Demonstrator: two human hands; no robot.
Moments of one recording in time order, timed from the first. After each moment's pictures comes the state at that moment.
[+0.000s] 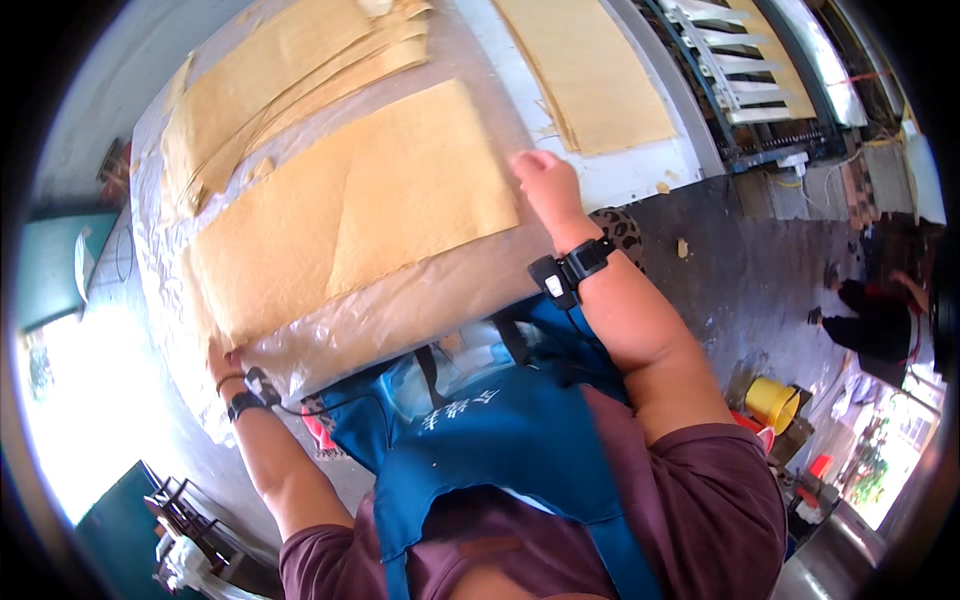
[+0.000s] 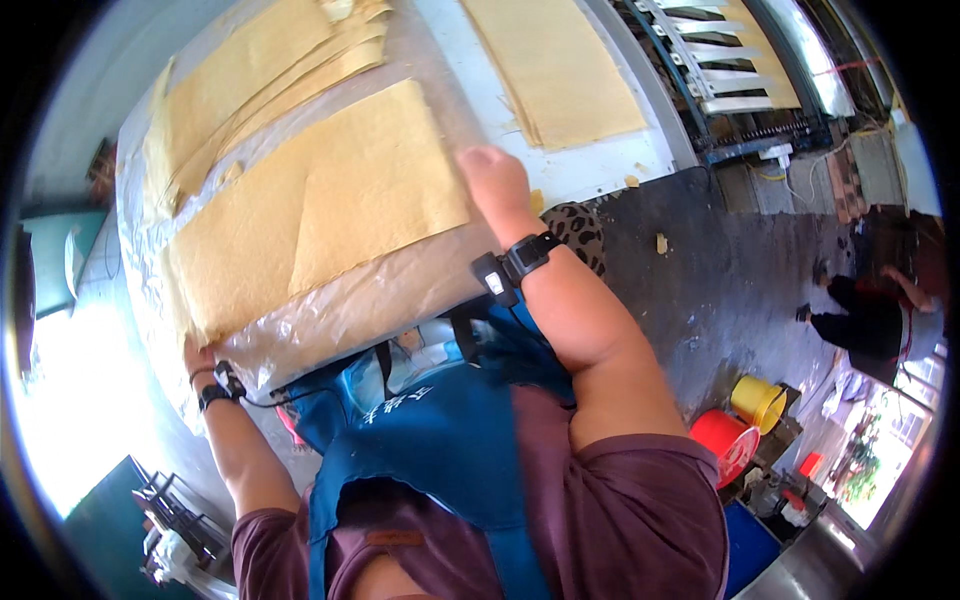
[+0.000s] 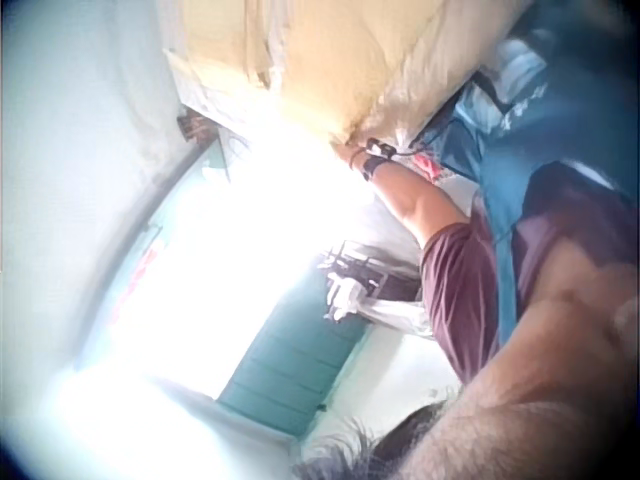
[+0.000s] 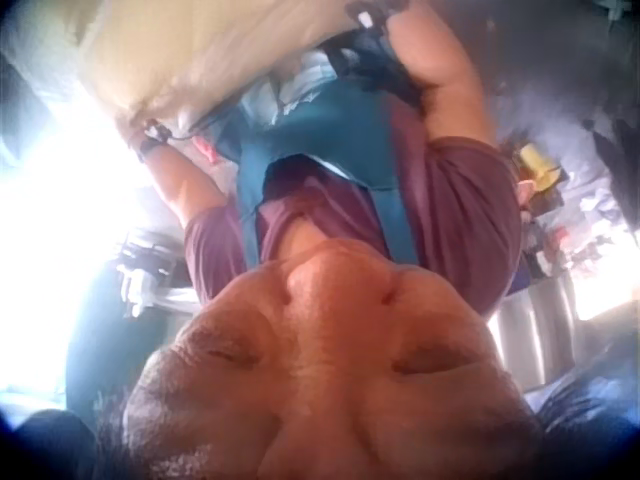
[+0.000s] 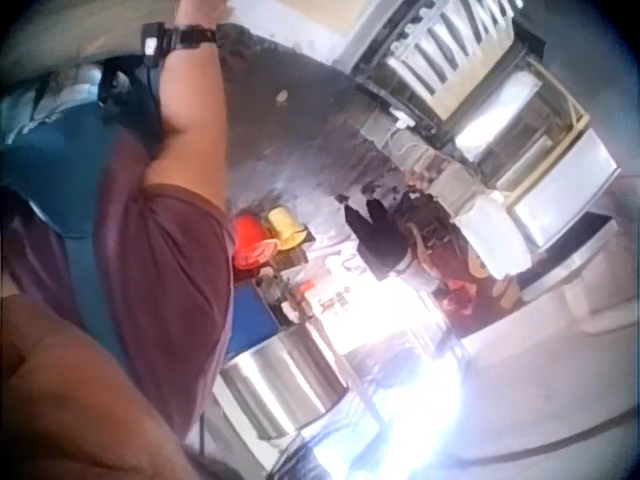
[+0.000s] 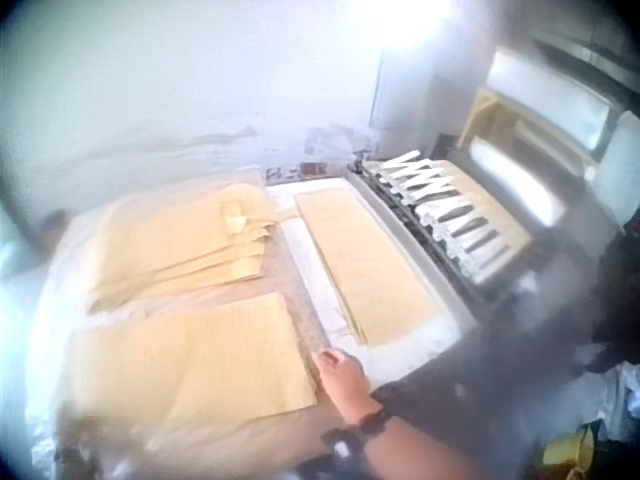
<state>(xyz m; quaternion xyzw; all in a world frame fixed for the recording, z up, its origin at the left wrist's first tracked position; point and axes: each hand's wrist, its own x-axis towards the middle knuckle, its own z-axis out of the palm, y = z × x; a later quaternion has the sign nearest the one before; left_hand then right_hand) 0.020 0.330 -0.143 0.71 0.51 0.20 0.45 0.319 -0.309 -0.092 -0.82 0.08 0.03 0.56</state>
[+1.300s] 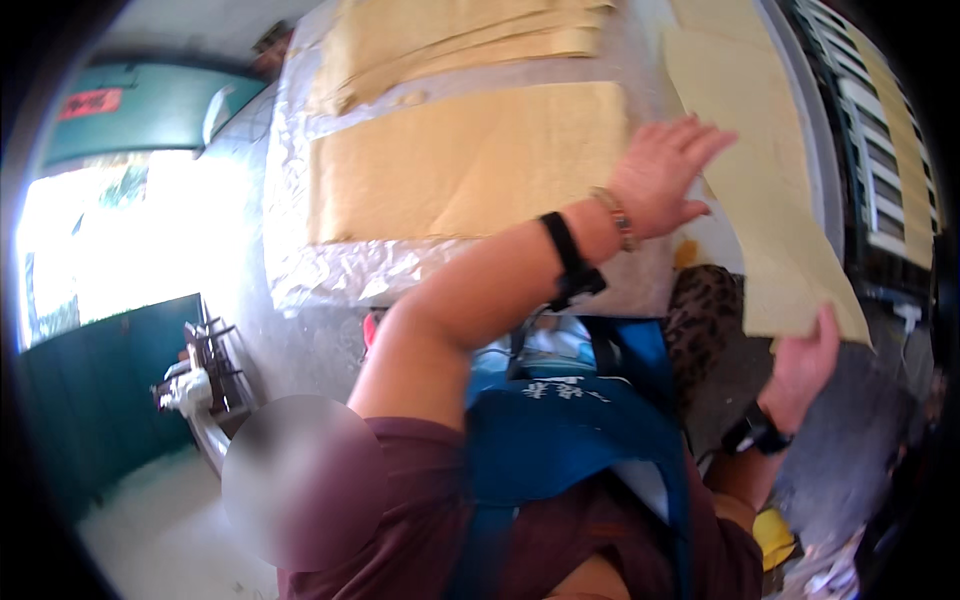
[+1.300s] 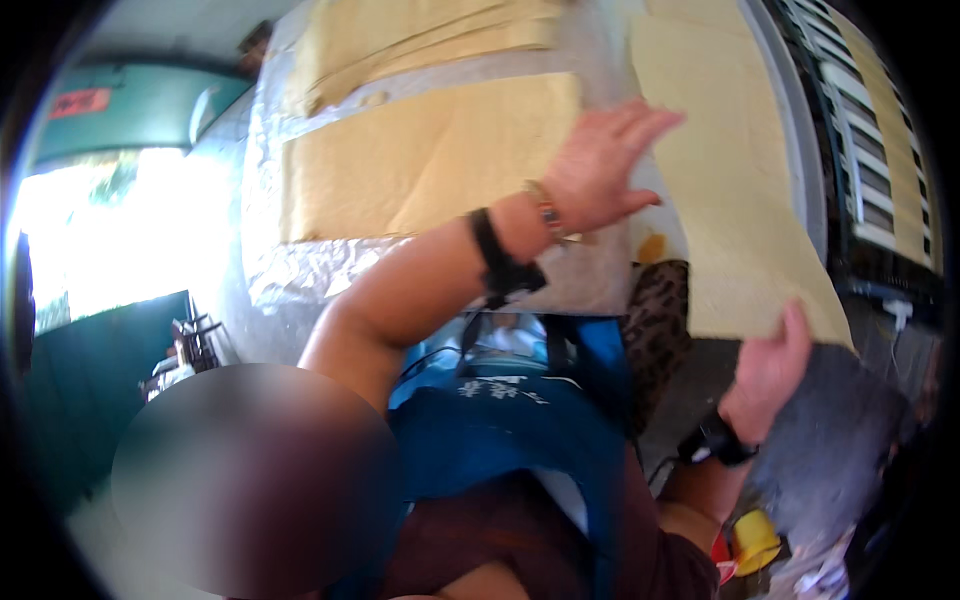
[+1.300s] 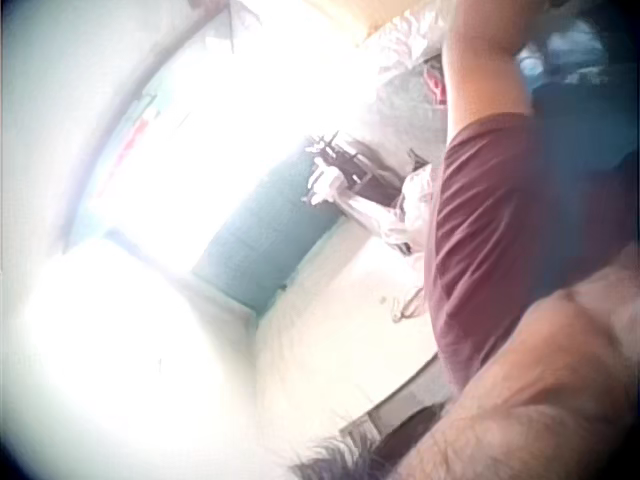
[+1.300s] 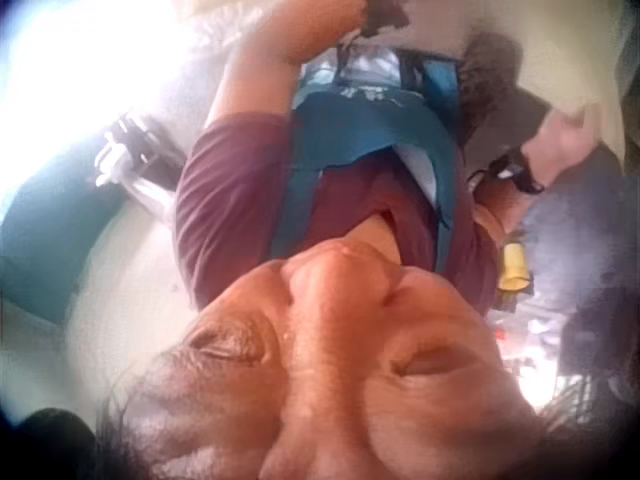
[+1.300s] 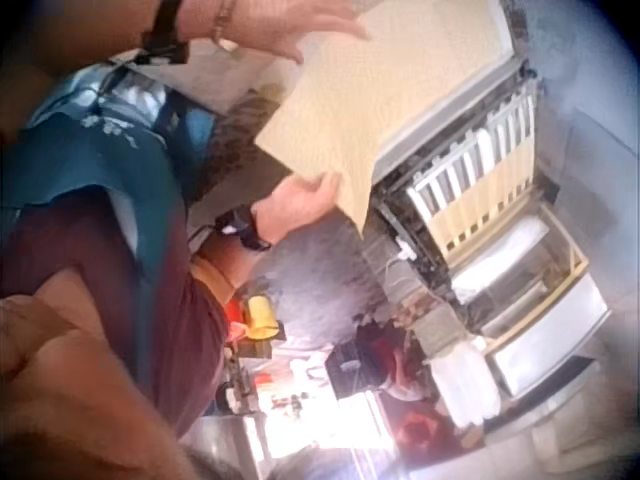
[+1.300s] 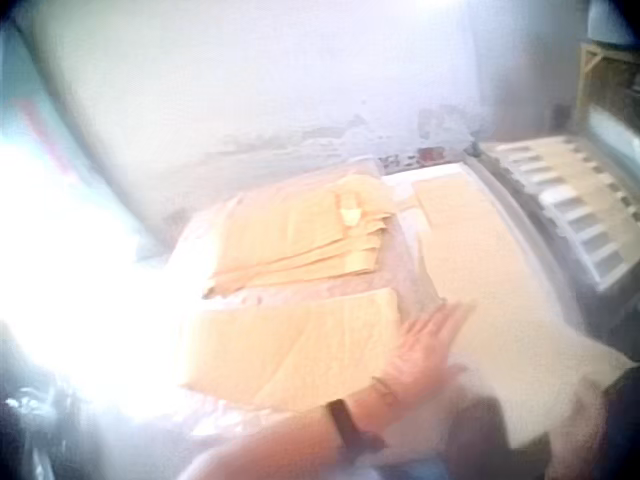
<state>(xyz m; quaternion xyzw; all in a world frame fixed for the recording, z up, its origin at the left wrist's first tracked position) 0.321 -0.214 0.038 0.92 -0.19 0.14 0.32 0.260 -0.490 0.030 -0.41 0.16 -0.02 0.89</state>
